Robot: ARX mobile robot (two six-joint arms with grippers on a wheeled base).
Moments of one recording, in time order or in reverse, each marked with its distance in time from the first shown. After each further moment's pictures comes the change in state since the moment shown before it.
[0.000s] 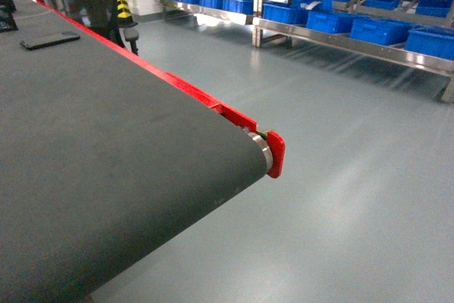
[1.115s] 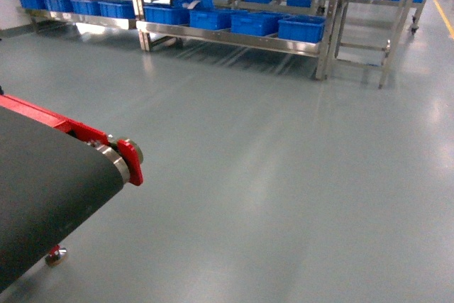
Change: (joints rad) left arm 0.000 0.000 0.000 0.000 0.000 0.000; right arm 0.000 0.000 0.000 0.000 0.000 0.000
